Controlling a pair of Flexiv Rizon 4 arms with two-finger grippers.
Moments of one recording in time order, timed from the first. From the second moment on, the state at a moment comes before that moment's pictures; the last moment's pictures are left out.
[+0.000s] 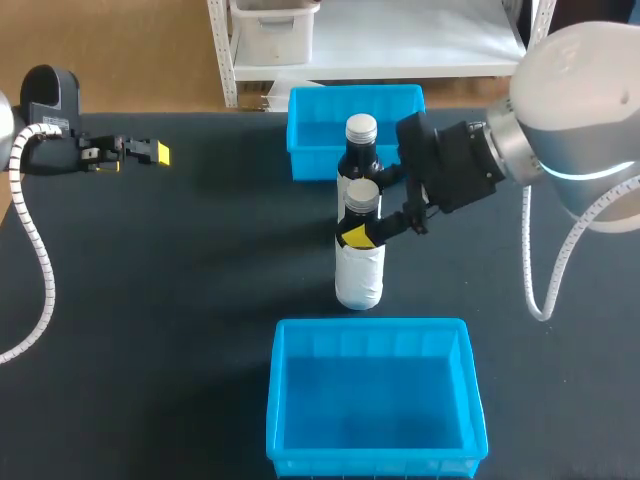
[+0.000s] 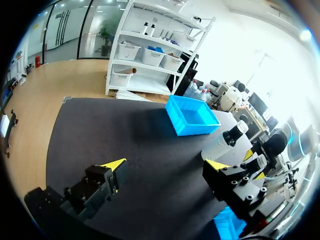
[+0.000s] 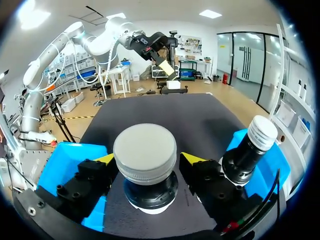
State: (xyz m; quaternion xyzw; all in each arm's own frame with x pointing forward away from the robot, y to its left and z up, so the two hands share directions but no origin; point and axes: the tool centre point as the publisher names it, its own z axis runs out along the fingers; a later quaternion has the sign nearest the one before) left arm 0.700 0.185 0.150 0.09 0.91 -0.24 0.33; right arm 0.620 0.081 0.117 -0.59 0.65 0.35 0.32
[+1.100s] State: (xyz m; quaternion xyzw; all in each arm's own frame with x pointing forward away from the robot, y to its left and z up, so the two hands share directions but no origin) left arm 0.700 0.185 0.150 0.09 0.91 -0.24 0.33; right arm 0.620 0.081 0.118 -0.59 0.65 0.35 0.32
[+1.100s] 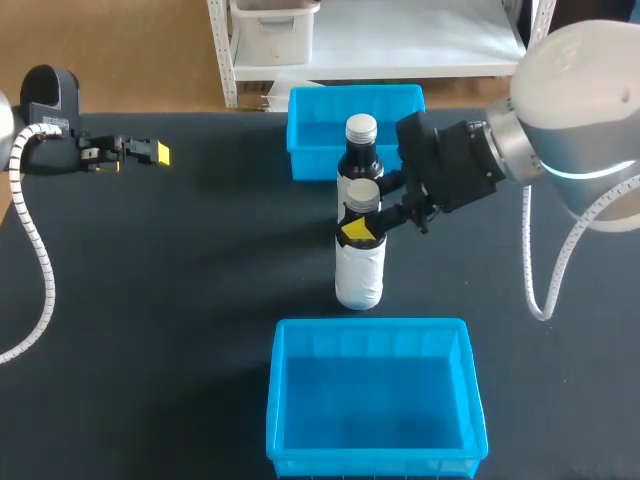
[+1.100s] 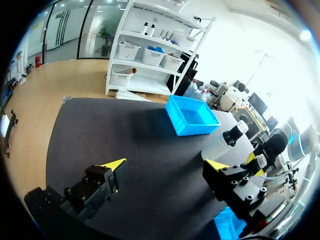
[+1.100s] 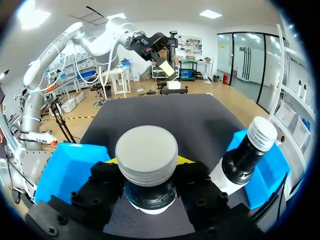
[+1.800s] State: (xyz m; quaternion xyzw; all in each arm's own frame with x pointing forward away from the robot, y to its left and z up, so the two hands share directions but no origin) left arm 0.700 0.185 0.150 0.09 0.91 -0.24 0.33; right arm 0.618 0.081 0.118 -0.59 0.65 0.35 0.32
